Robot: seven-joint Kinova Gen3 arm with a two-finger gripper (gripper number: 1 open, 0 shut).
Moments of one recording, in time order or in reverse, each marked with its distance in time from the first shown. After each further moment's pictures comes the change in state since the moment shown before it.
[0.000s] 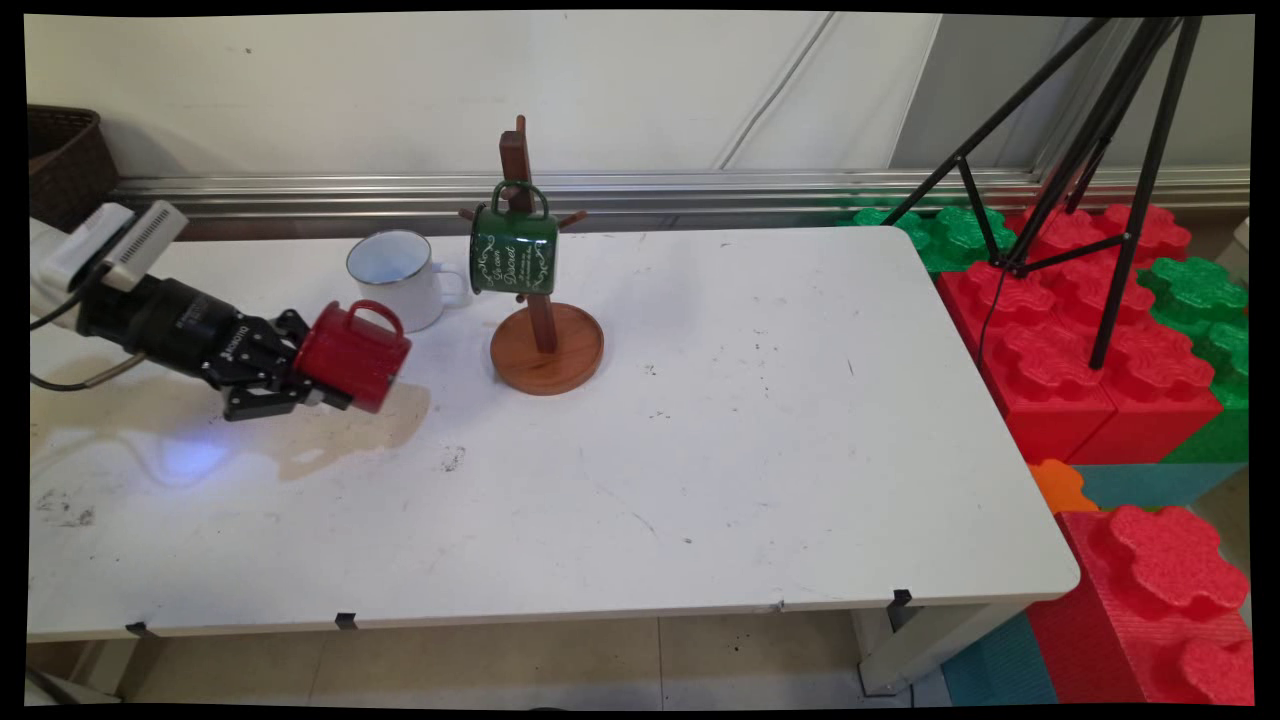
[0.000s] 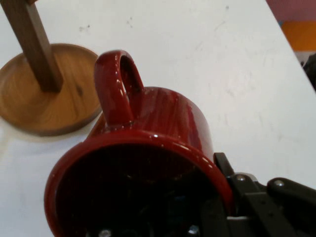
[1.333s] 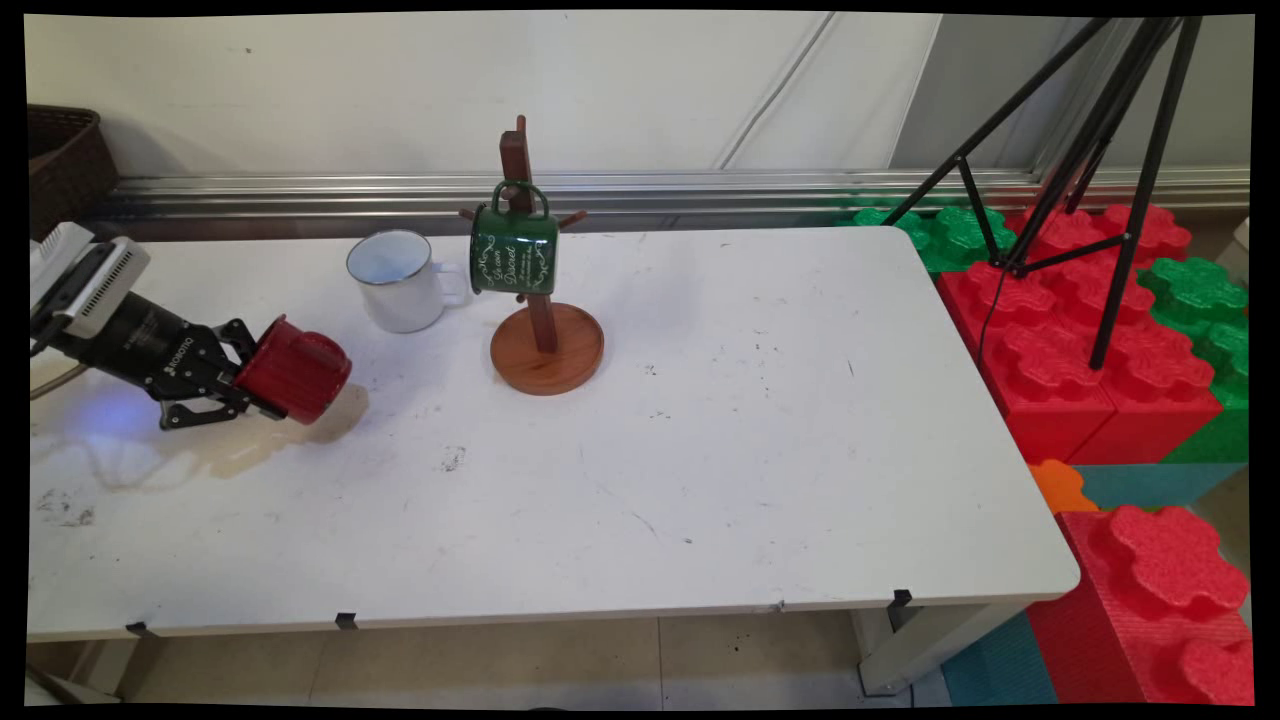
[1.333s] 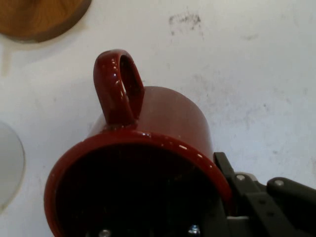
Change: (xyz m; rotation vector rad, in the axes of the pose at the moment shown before) arm -0.012 0.009 -0.035 0.039 -0.295 0.216
